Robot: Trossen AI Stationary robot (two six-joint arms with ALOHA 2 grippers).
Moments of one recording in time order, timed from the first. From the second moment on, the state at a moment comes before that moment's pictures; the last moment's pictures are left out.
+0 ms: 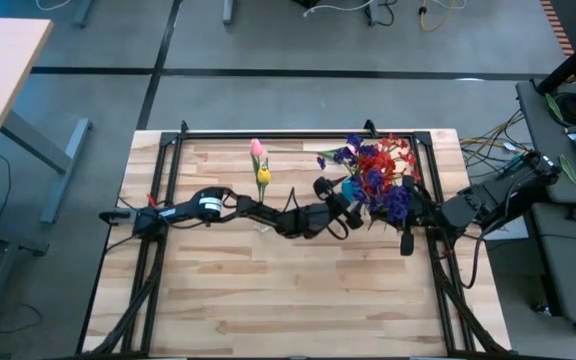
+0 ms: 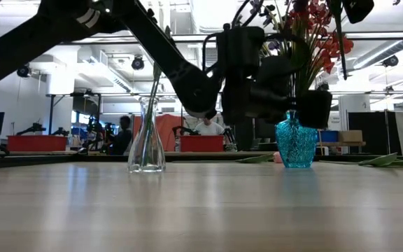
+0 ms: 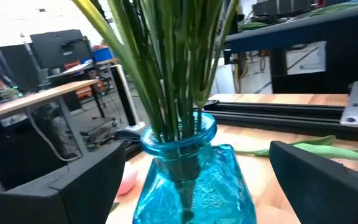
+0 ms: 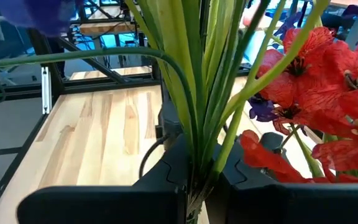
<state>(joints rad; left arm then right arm) -0.02 2.53 1.68 0.93 -0.76 0.25 0.48 0.69 0.69 -0.30 0.58 0.21</state>
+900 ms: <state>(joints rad) -0.04 2.52 1.68 0.92 -0.70 0.32 0.48 0.69 0.69 -0.30 0.58 0.21</state>
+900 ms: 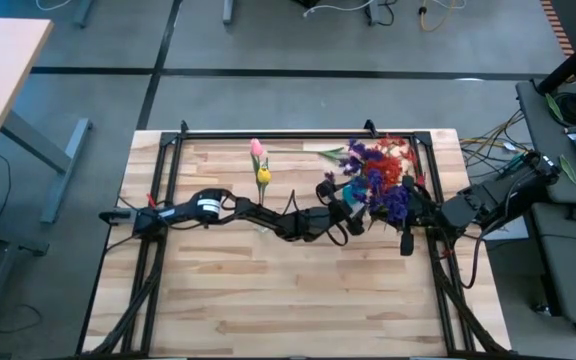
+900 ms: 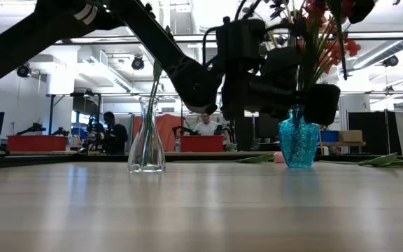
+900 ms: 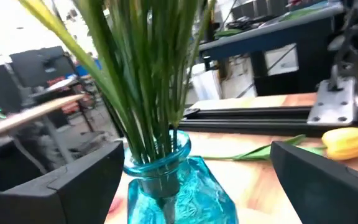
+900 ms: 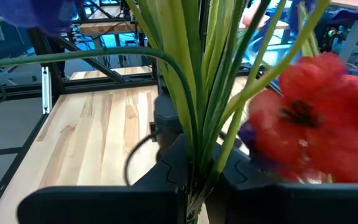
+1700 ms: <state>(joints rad) 0.00 2.52 1.65 0.84 -0.72 0.07 0.48 0.69 0.69 -0.30 0.58 0.21</state>
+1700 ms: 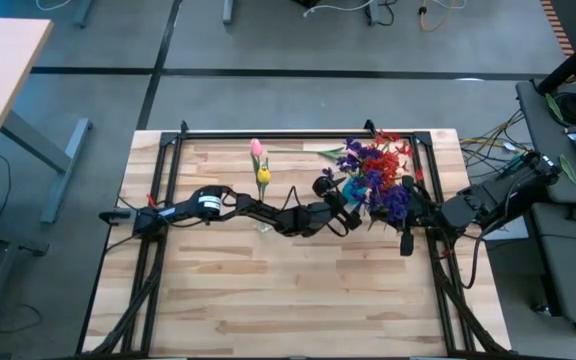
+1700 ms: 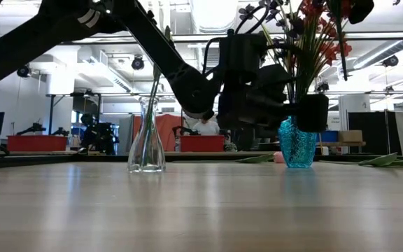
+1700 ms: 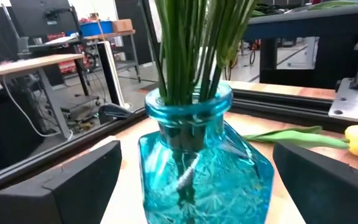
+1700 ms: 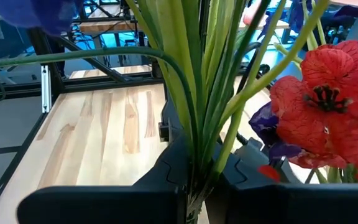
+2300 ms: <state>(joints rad) 0.01 2.53 1.61 0.84 -0.68 -0.05 0.48 0.69 0.69 -0.30 0.58 0.21</state>
